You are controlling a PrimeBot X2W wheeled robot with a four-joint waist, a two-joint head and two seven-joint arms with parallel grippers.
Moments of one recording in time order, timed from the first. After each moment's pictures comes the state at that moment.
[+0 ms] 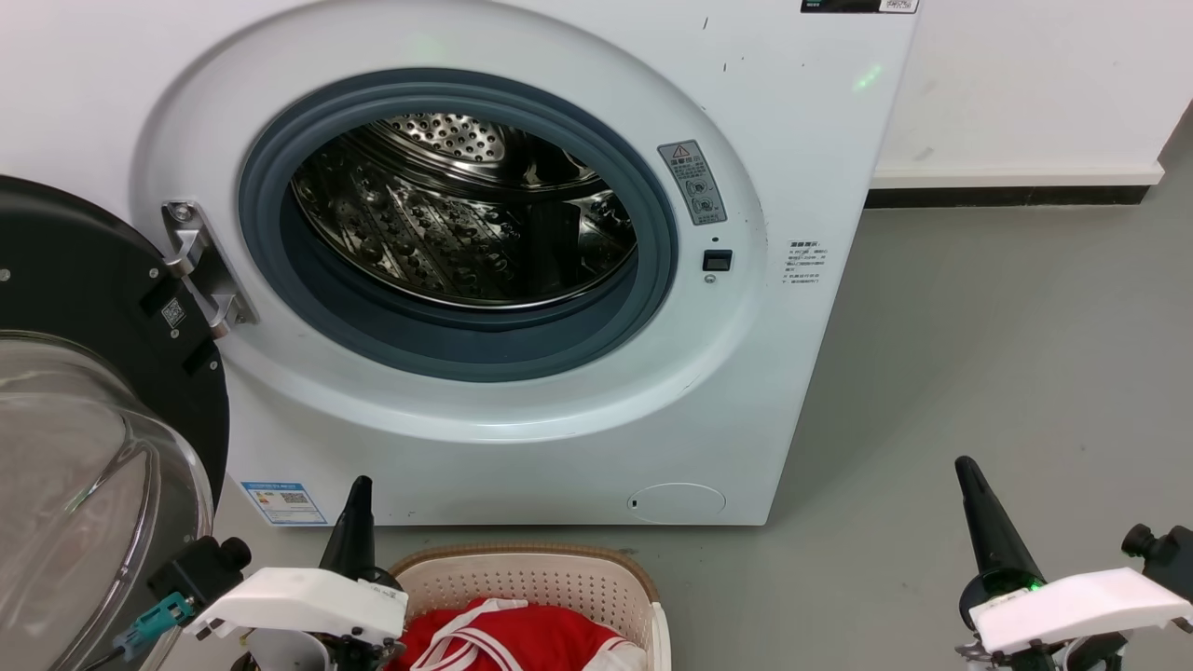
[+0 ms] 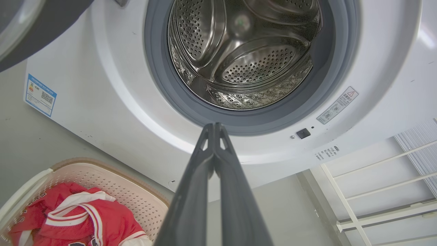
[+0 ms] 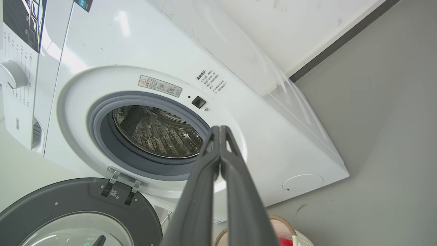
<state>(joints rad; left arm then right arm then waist) -0.05 0.09 -0.06 0.21 -0.90 0.00 -0.08 0.03 -0.08 0.00 0.09 0.92 0.13 -0.01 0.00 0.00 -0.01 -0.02</state>
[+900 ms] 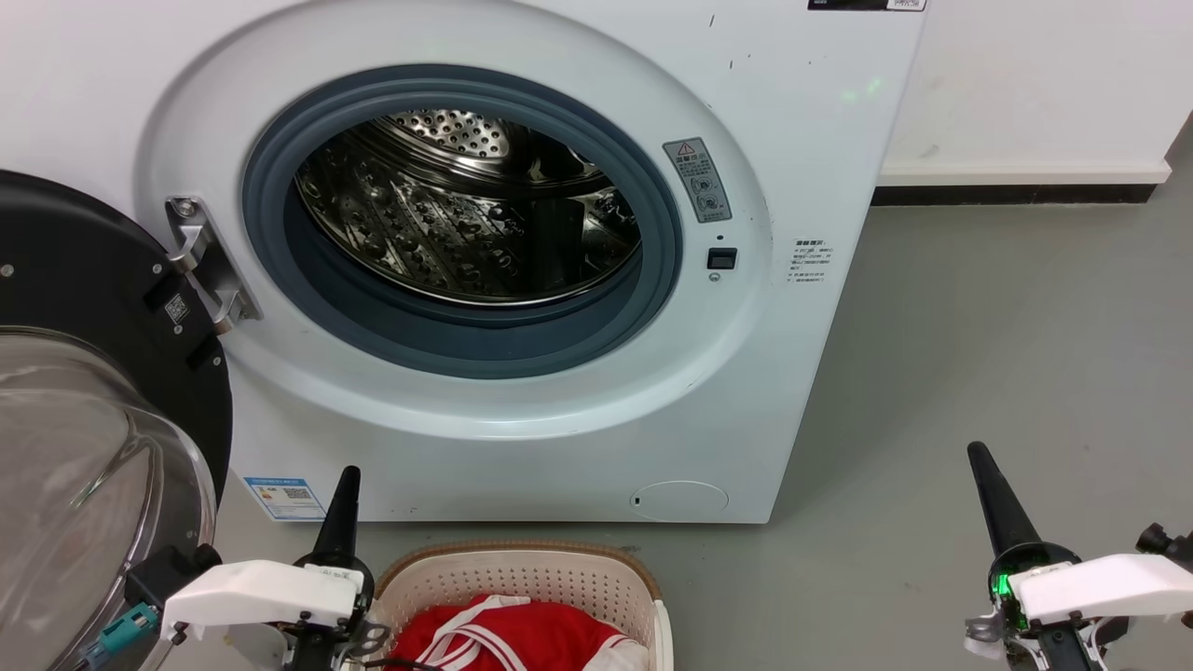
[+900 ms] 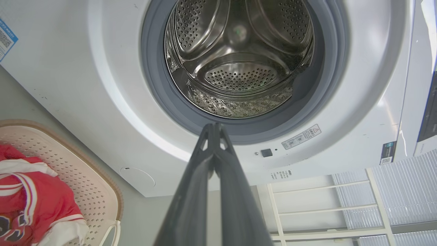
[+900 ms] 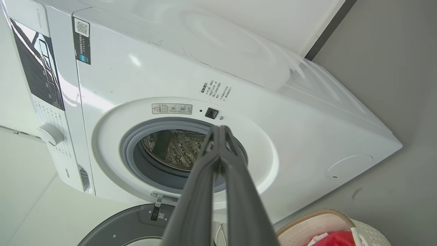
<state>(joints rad) -0.07 0.08 0.01 0.22 -1.22 -0.05 0.00 -0.03 -0.08 -0.03 0.16 1.24 0.13 0.03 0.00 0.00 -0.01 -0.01</state>
